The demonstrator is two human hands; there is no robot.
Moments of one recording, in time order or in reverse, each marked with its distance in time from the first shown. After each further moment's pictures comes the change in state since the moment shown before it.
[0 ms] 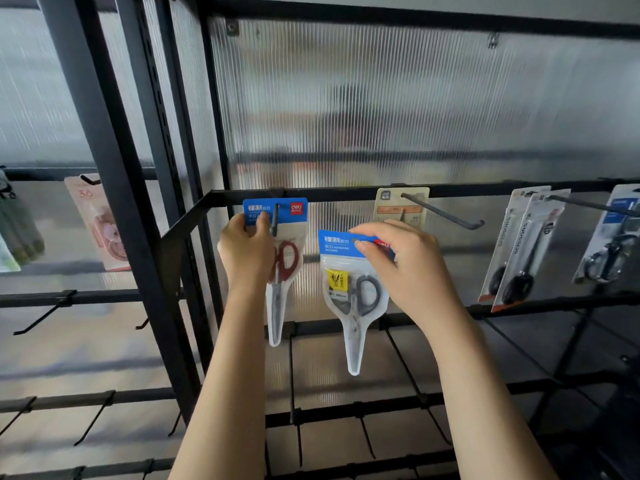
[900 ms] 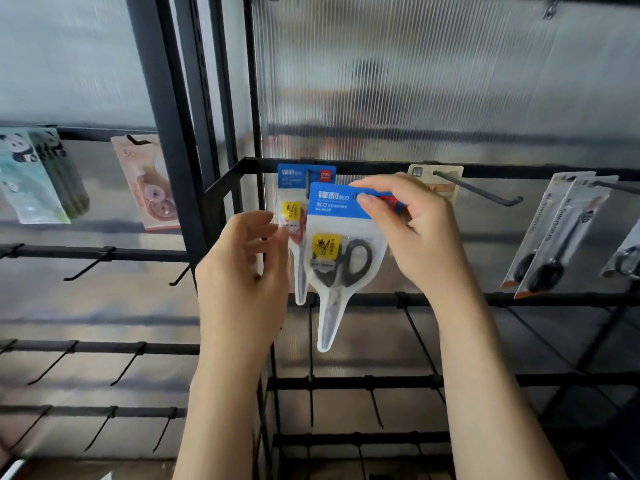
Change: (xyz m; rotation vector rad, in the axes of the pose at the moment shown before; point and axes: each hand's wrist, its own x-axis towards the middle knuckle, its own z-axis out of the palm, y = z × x) left_hand -0.107 0.031 -0.081 0.151 0.056 0.339; right_hand 0.004 -0.039 0.006 0.365 0.025 -0.168
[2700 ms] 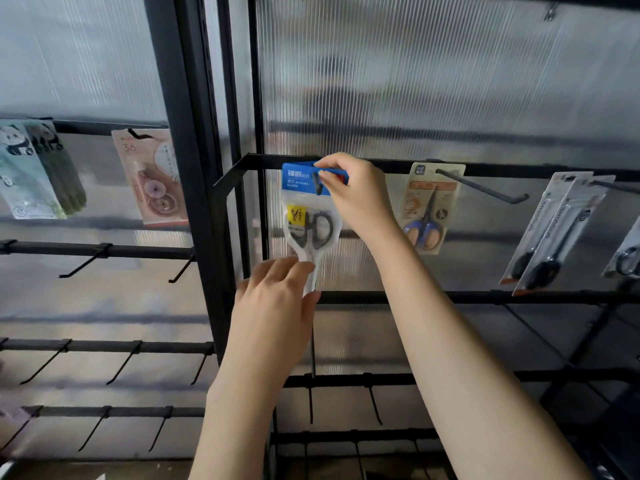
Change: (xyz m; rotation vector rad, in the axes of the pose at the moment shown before) left_hand -0.020 -0.042 0.011 0.558 -0.426 0.239; right_hand 0.054 0.038 0.068 -0.113 -0.024 0.263
